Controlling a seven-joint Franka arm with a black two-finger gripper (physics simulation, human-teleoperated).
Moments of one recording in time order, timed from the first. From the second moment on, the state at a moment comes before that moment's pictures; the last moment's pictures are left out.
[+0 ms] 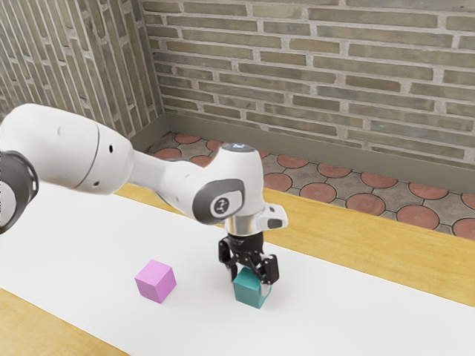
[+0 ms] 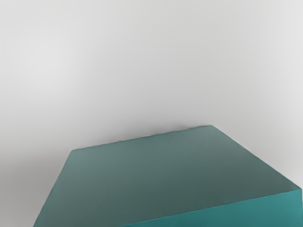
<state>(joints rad) -0.01 0.47 -0.36 -1.90 0.02 2.18 -0.20</state>
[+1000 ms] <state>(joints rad) 0.03 0.28 -0.38 -2.01 0.06 2.15 -0.20</state>
